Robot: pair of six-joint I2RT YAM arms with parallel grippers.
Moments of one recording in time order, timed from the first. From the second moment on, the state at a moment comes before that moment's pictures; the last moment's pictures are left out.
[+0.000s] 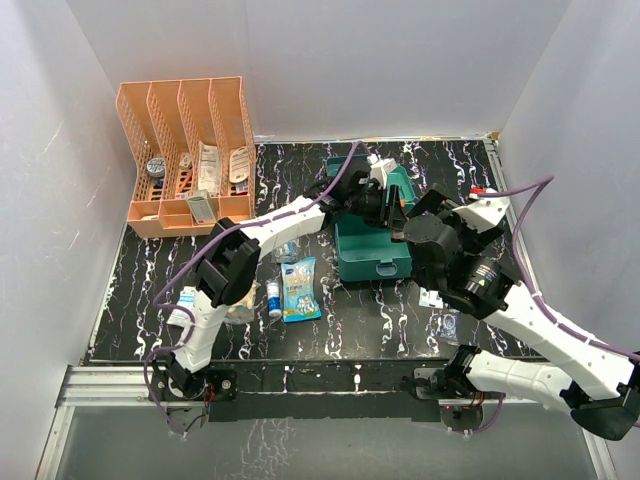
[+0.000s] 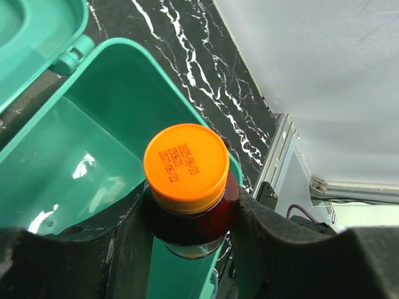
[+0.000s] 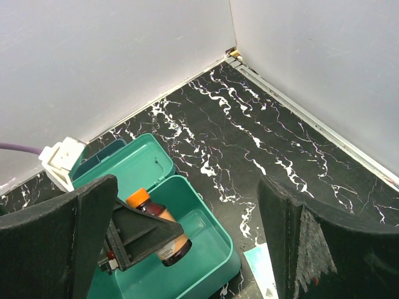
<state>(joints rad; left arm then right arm) -0.80 2.18 1.80 -0.13 0.57 -0.64 0.88 0.92 1.05 -0.54 1.38 0.68</state>
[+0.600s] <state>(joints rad) -0.83 2.32 1.88 -0.19 0.57 -0.65 0.88 0.90 1.05 -0.57 1.39 0.70</state>
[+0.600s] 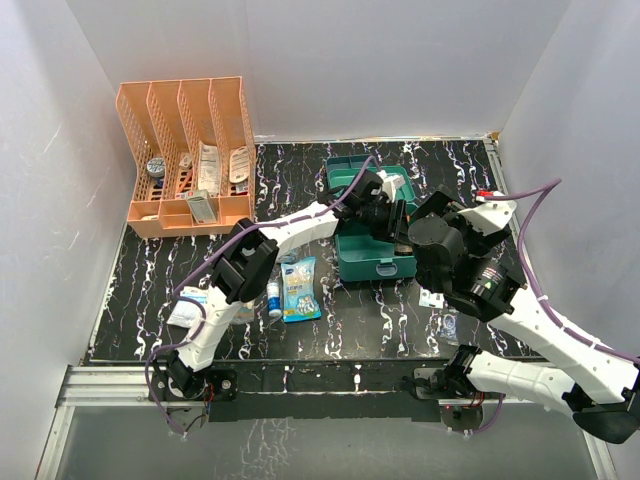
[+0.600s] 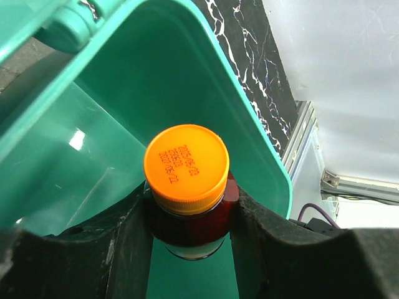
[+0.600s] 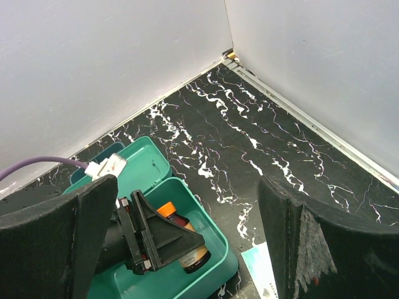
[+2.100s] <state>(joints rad) -0.90 2.18 1.88 -0.31 0.37 -0.40 0.88 0.90 1.02 -0.64 1.35 0.79</state>
